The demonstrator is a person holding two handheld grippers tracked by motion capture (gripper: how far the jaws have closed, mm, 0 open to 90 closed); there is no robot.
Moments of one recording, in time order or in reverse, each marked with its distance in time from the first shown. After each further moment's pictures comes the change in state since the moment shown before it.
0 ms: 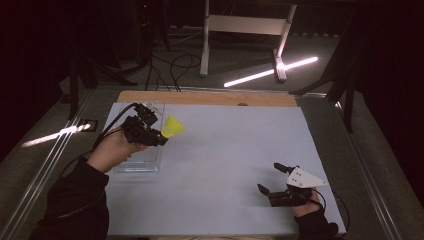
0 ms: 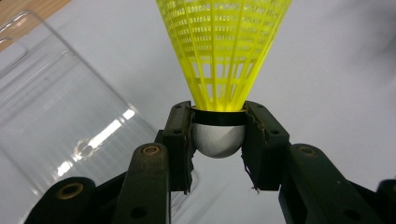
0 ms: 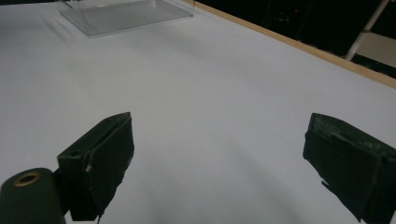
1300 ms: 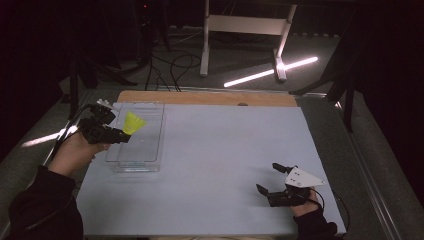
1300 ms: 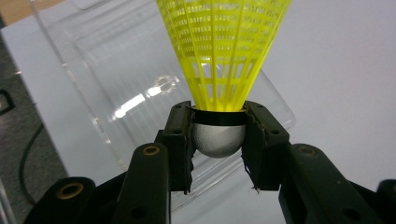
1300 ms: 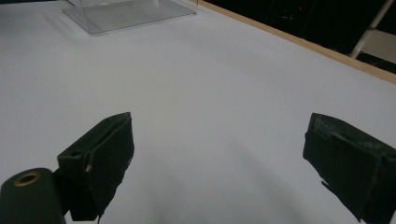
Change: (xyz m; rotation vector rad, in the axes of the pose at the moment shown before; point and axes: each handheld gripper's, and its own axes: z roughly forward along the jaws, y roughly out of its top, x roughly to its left) left arm 0.063 -0.063 -0.029 -0.009 0.105 -0.212; right arm 0.001 0.000 0.003 0.008 0.013 0.003
